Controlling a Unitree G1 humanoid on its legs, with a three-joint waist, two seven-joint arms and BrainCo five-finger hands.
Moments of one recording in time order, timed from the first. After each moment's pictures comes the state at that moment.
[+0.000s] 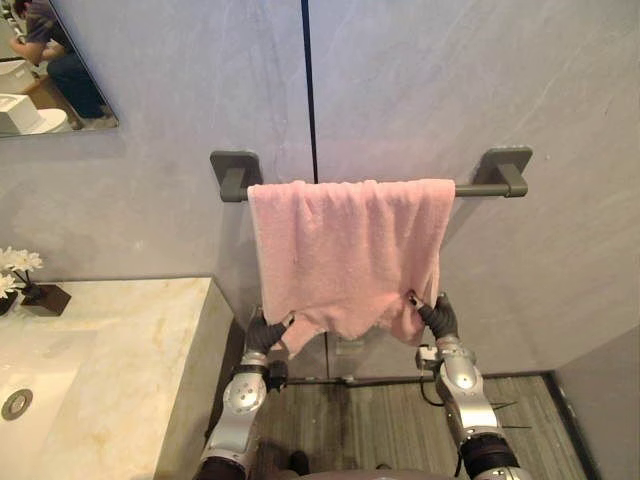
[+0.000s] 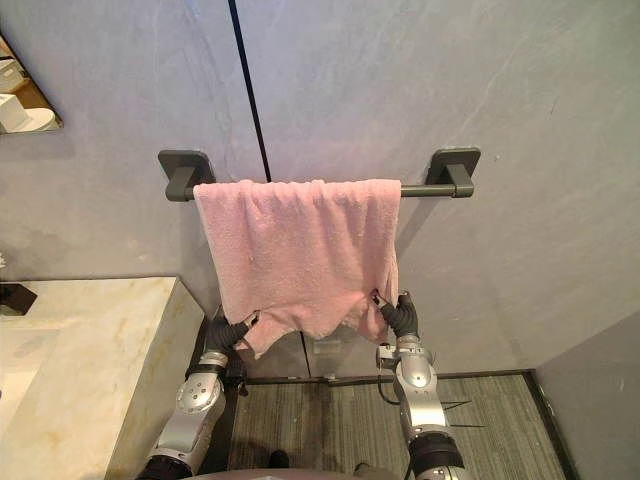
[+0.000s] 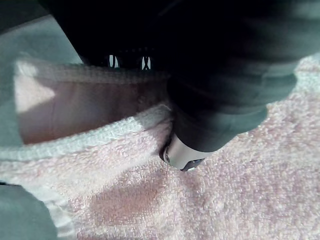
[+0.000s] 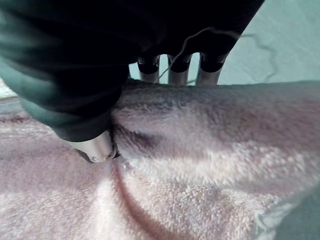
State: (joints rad) left arm 0.07 0.06 -0.11 0.33 -0.05 -0.24 0.14; right arm -0.05 -0.05 -0.04 0.46 0.00 -0.23 -0.12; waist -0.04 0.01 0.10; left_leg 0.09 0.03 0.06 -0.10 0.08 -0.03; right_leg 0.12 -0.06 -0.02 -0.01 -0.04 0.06
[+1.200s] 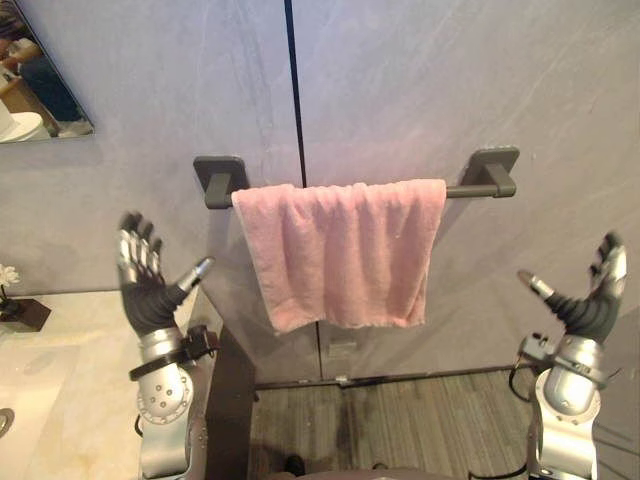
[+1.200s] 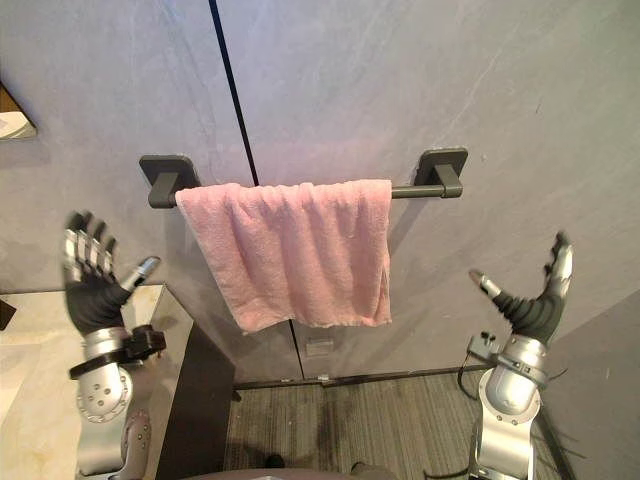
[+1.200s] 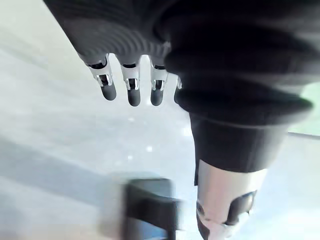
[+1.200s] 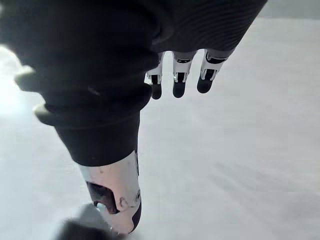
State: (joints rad) left arm 0.20 0.09 0.15 -0.51 -0.11 -0.30 0.27; right arm 0.15 -0.10 -0.34 -0.43 -0.20 -0.20 -0.31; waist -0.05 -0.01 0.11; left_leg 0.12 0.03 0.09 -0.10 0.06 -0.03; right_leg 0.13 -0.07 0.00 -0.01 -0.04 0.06
